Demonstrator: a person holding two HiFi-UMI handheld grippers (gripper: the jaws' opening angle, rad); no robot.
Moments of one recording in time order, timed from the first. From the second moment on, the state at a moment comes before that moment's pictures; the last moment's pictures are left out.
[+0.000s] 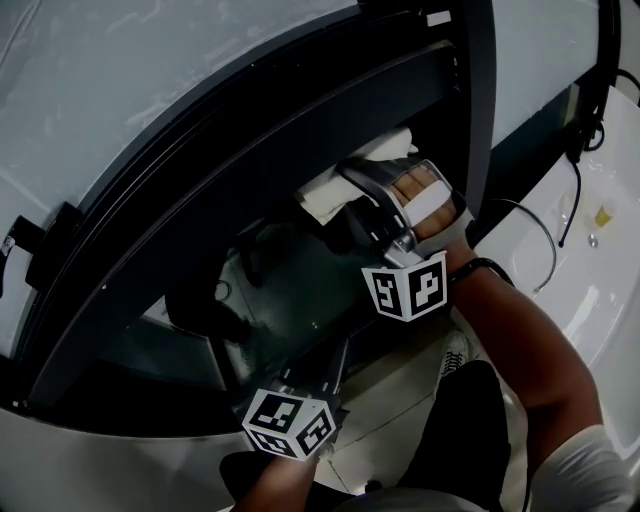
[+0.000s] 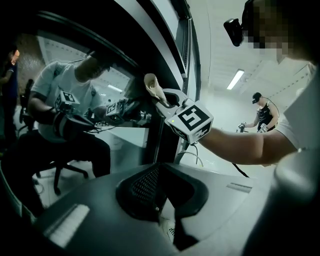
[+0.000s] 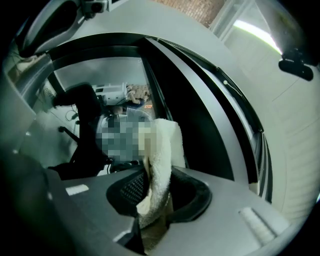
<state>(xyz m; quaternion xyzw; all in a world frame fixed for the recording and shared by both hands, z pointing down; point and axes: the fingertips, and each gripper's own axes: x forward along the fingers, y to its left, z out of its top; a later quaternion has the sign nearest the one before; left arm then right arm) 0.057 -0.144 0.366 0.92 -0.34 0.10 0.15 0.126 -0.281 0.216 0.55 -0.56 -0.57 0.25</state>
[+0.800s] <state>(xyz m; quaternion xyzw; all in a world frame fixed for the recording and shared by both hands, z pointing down) 0.052 -0.139 0.388 0.91 -0.36 0.12 0.17 0.124 -0.281 0.266 0.54 -0.55 -0.59 0.26</state>
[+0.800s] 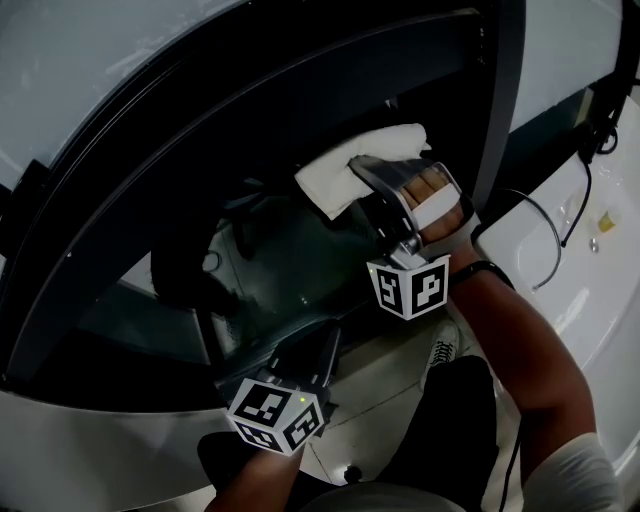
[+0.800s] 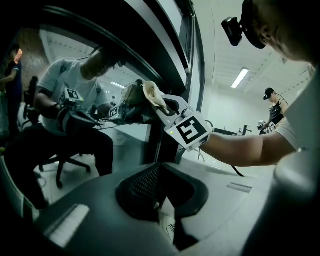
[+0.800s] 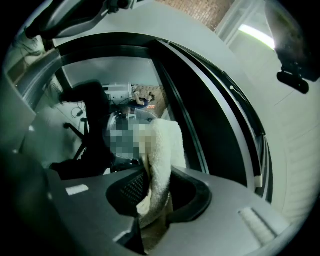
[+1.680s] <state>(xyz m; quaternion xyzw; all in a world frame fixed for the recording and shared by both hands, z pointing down) 0.048 -0.136 0.409 0.90 -0.37 0.11 0.19 0.122 -0.280 0.341 0.53 -0.57 -0.57 0.27</state>
